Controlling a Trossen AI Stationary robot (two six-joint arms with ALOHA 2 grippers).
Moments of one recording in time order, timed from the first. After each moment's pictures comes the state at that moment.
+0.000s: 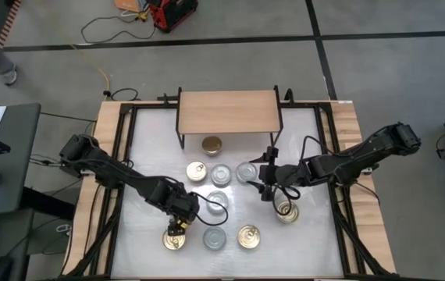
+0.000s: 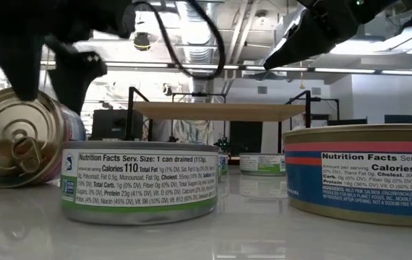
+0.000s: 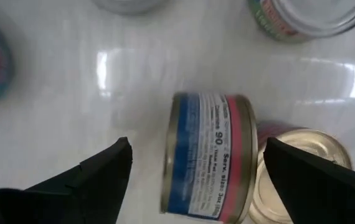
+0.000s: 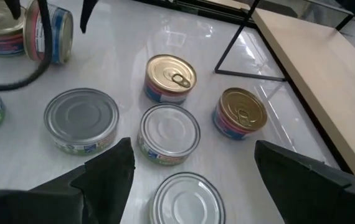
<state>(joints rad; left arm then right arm) -0.43 1.62 1.16 -0.80 -0.02 -0.52 0.27 1.26 0.76 -0.06 0.52 -0.02</state>
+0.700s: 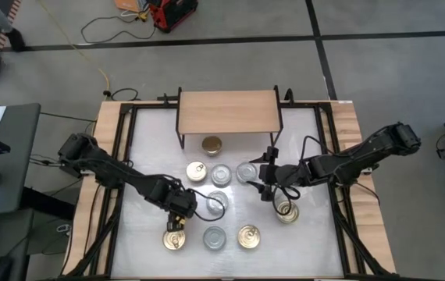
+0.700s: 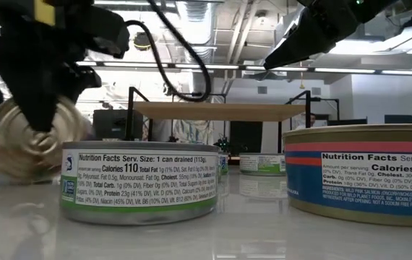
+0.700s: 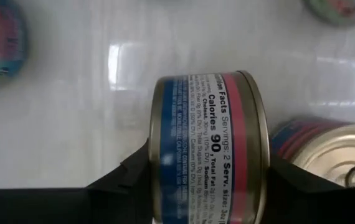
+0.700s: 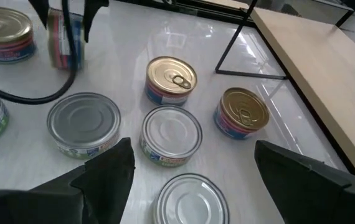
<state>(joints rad) -0.40 1.59 1.10 -0.81 -0.07 -0.51 0.27 1.26 0.76 -0.06 0.52 0.01</state>
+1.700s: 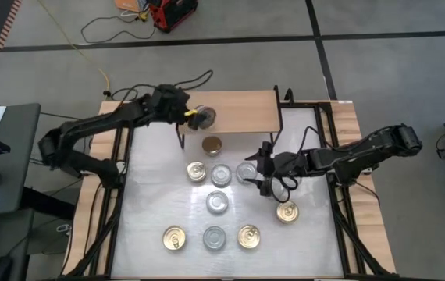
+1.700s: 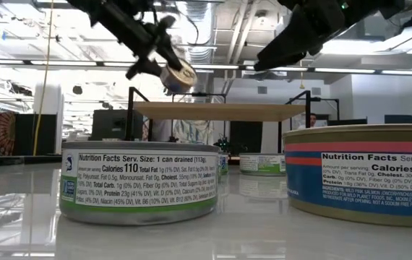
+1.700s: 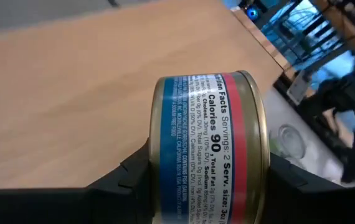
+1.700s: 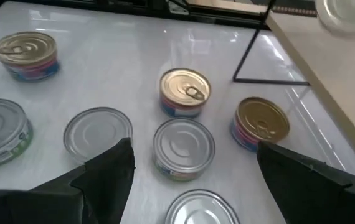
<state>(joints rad) 0.54 1.35 1.10 -0.27 0.11 -0.54 0.15 1.26 0.76 0.00 0.31 -0.02</state>
